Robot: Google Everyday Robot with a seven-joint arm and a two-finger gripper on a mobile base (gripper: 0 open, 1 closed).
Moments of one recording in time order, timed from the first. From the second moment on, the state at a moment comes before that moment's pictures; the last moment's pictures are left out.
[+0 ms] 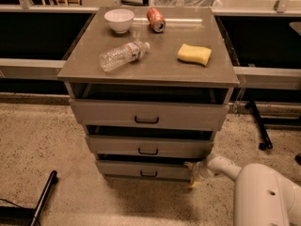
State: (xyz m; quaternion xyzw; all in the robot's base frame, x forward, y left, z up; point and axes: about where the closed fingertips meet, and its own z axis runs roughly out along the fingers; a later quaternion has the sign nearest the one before) arm 0.620 -0.218 0.175 -0.74 0.62 0.04 0.24
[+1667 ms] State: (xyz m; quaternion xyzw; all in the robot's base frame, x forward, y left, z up) arm 0.605 -0.217 0.178 -0.74 0.63 0.04 0.22
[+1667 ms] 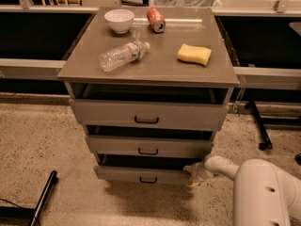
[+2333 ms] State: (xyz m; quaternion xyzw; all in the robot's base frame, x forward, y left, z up) arm 0.605 -0.217 0.184 -0.74 0.63 0.04 0.22
